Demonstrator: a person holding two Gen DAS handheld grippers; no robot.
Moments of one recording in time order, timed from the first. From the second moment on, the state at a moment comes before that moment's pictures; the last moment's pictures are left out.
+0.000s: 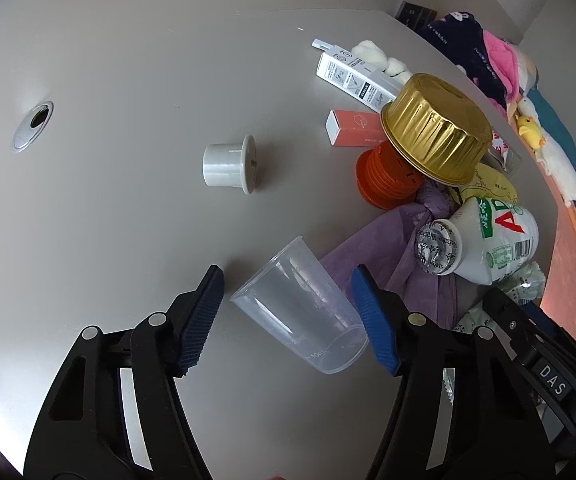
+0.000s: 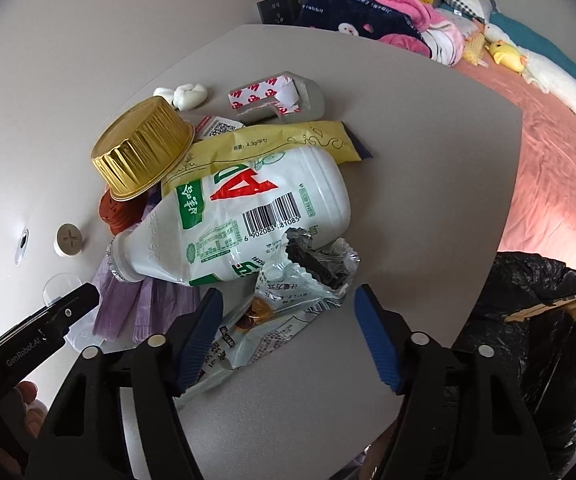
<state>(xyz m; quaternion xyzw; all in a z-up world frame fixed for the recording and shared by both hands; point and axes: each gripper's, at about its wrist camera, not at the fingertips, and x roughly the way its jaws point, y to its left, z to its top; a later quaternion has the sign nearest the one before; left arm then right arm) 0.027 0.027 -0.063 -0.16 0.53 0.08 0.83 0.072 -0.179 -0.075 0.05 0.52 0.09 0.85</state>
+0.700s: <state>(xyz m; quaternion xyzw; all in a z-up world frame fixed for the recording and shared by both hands) 0.019 0.036 -0.060 -0.17 0.53 0.05 0.83 0.047 -0.171 -0.055 0.06 0.50 0.15 0.85</state>
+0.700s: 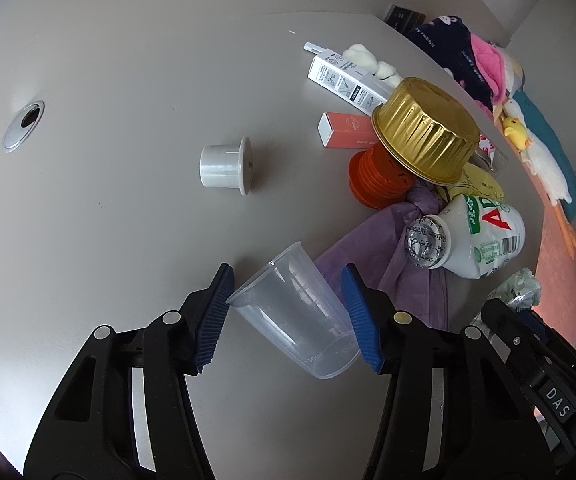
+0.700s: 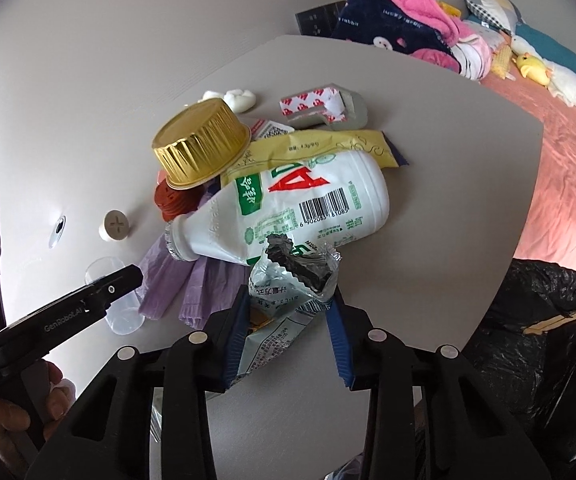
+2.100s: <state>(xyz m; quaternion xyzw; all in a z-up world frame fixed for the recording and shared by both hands) -0.005 -0.181 0.019 -0.03 0.47 -0.22 0.85 -0.081 -0.362 0.013 0.16 0.38 -0.07 0.91</state>
